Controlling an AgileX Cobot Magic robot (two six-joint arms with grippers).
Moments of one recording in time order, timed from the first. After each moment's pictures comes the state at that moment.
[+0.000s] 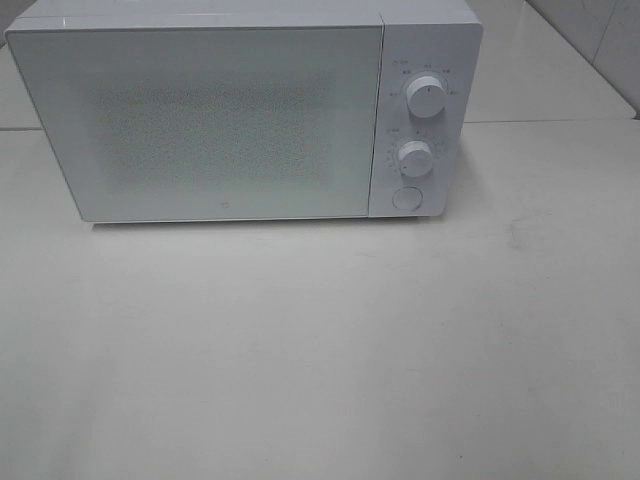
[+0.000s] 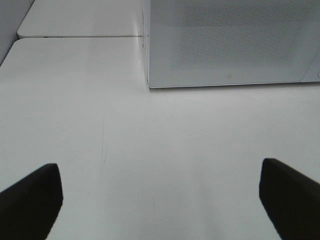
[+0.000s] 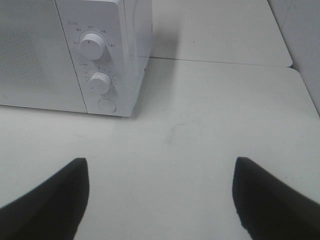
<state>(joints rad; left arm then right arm) -0.04 0.00 -0.50 -0.12 1.04 0.05 0.11 0.37 -0.56 0.02 0.65 0.05</state>
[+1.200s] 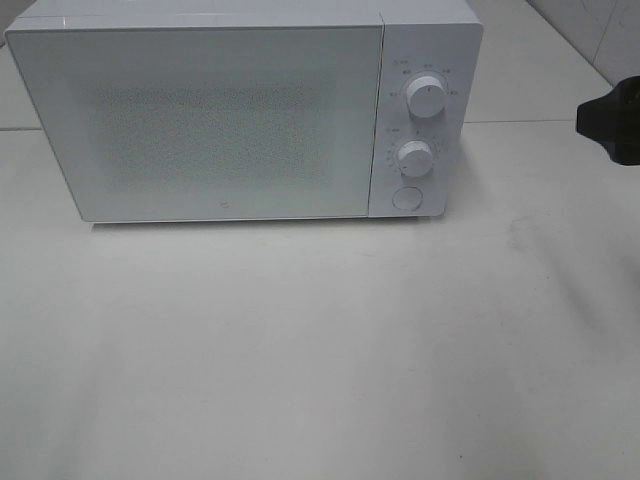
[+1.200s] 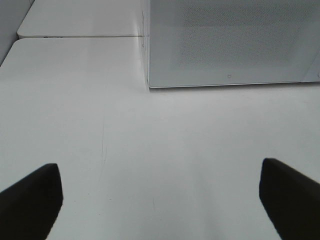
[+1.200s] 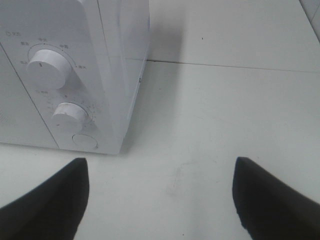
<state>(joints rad) -0.04 0.00 -0.50 -0.12 1.04 0.05 0.11 1.07 -0.56 0.02 0.00 0.05</state>
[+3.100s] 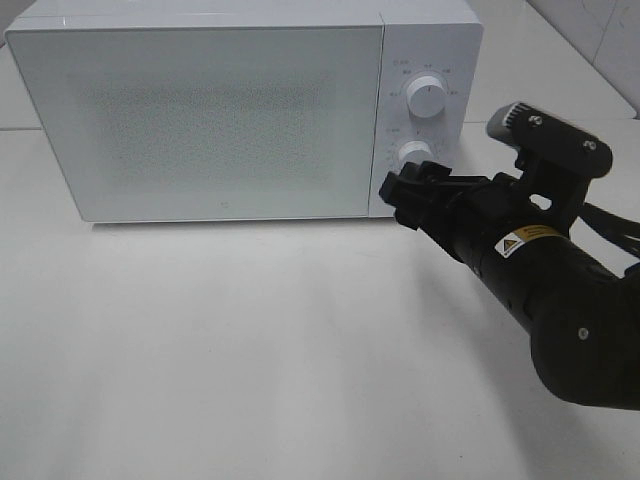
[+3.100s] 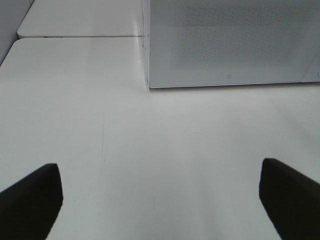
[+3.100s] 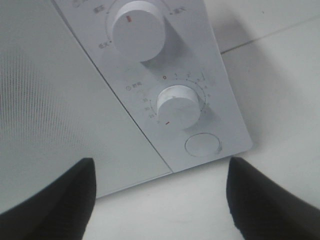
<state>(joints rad) -0.04 0.00 -0.50 -0.12 1.04 0.05 0.77 1.72 -0.45 0.78 -1.07 0.25</state>
